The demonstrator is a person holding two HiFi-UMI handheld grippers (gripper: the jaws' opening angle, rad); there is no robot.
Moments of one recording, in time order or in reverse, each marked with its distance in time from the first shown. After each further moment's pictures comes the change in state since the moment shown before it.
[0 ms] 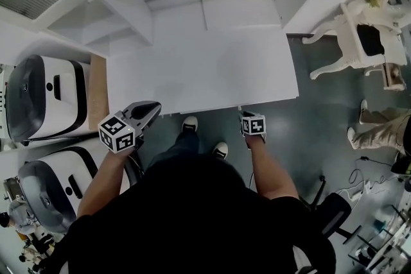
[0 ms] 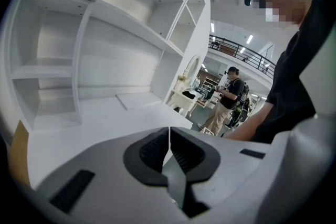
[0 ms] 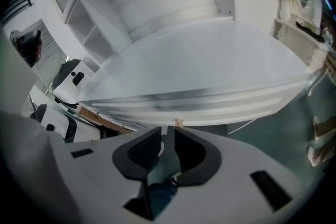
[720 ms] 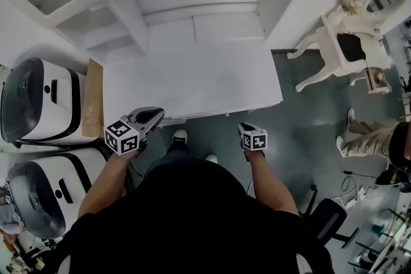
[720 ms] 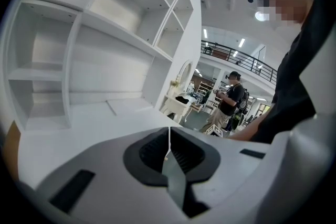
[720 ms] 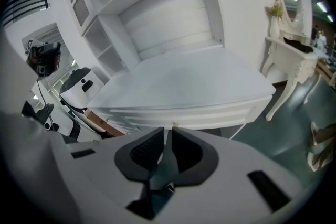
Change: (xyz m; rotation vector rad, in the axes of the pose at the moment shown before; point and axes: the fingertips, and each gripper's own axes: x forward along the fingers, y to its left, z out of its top) left arm 0.001 -0.053 -0.003 0.041 -0.078 -0.040; right arm -0.098 0.003 -0.001 -0.041 -0.170 0.001
